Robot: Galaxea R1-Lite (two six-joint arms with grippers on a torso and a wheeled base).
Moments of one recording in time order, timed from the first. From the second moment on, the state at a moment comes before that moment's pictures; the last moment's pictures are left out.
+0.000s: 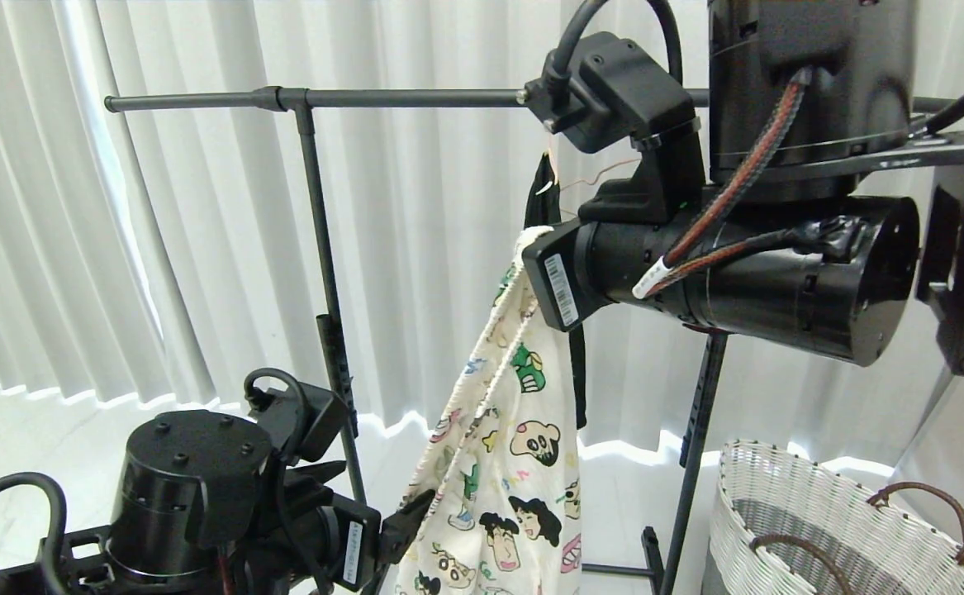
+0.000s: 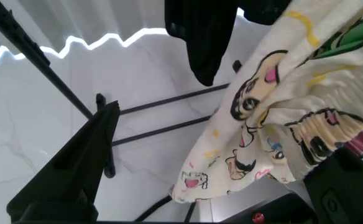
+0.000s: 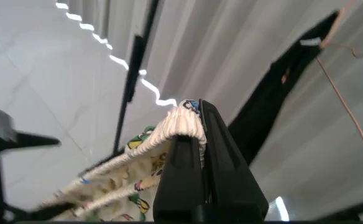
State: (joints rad) left arm -0.67 1.48 -0.39 -0.52 0.17 -0.16; right arm 1.04 1.73 -1.52 -0.01 -0.37 -0.12
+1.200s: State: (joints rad) left arm -0.58 1.26 -1.02 0.28 -0.07 -0.05; right arm 0.89 1.37 -1.17 0.07 -0.43 -0.11
